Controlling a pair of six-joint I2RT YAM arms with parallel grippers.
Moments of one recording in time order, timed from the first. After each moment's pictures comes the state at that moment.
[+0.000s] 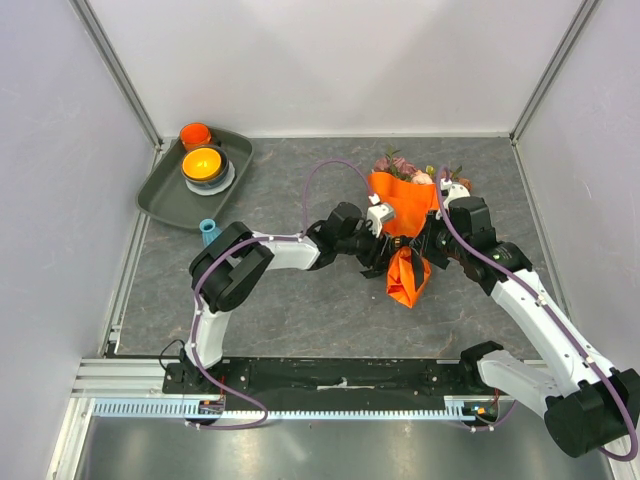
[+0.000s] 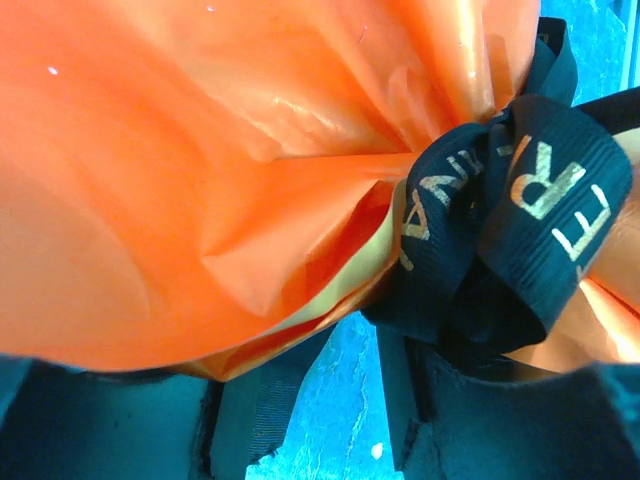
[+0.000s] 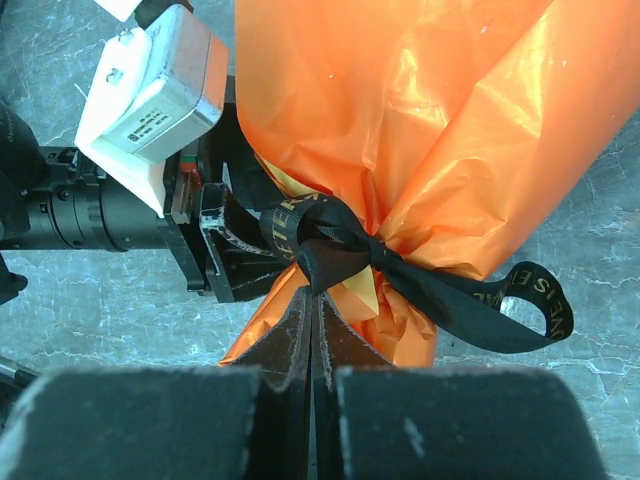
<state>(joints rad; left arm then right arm) -0.82 2.05 1.18 0.37 0.52 -0.23 0.34 0.99 0.87 -0.54 -0.10 0.41</state>
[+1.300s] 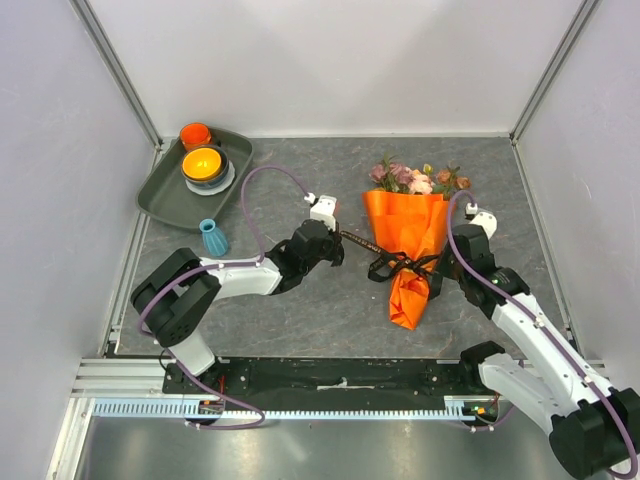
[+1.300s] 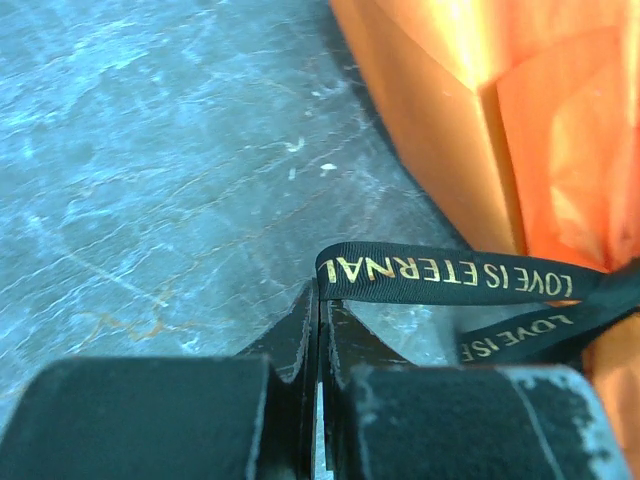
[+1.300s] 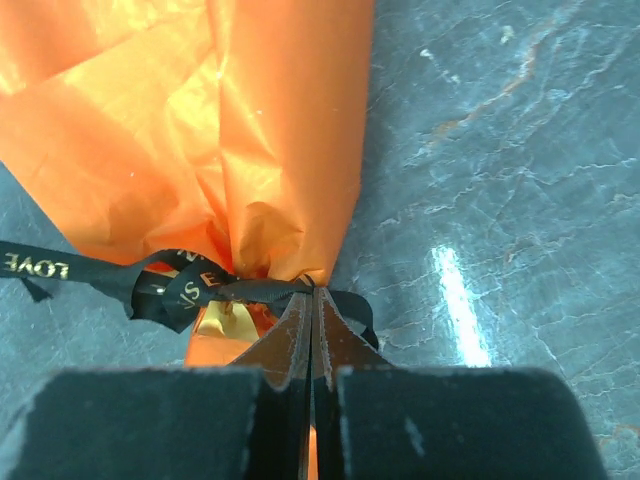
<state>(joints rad) -0.83 1.66 0.80 0.44 -0.25 -0.36 0.34 0.87 0.64 -0.51 0.29 0.57</state>
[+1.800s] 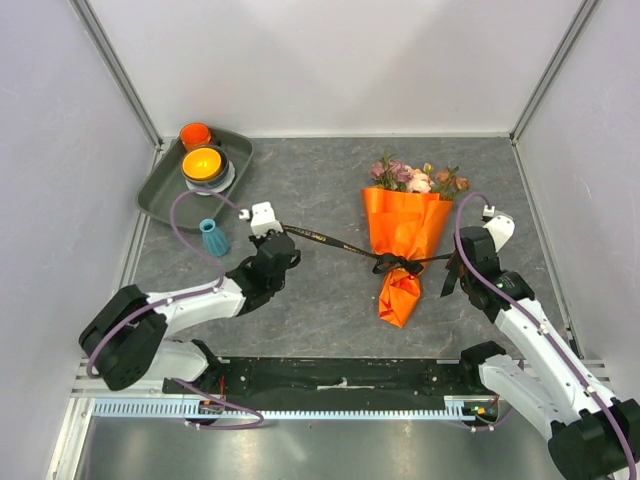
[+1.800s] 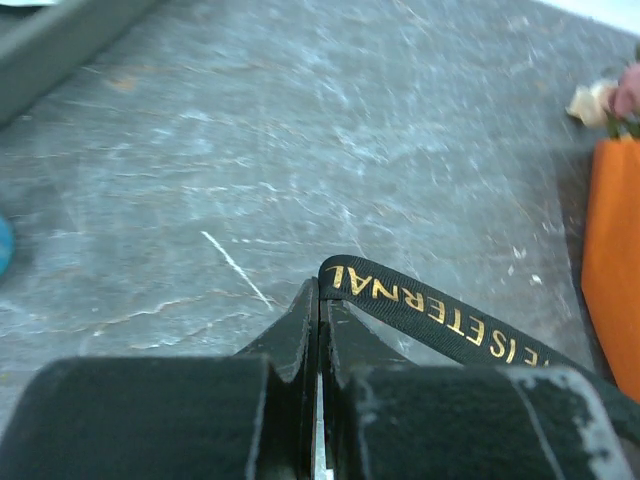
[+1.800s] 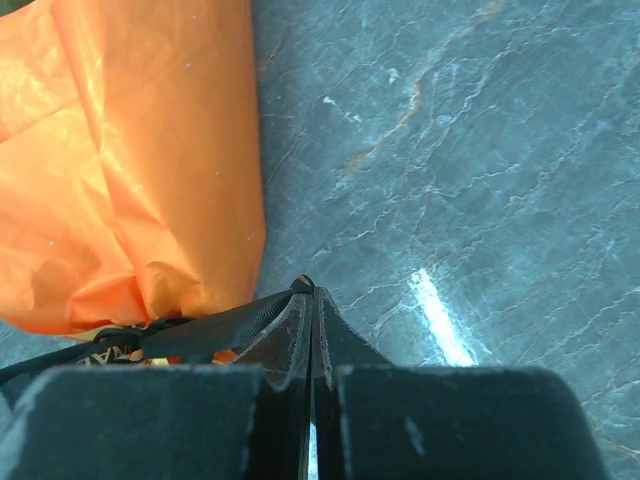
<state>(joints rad) -0.79 1.35 0.58 0.37 -0.76 -0.54 0.32 0.82 0.63 -0.54 0.48 0.64</state>
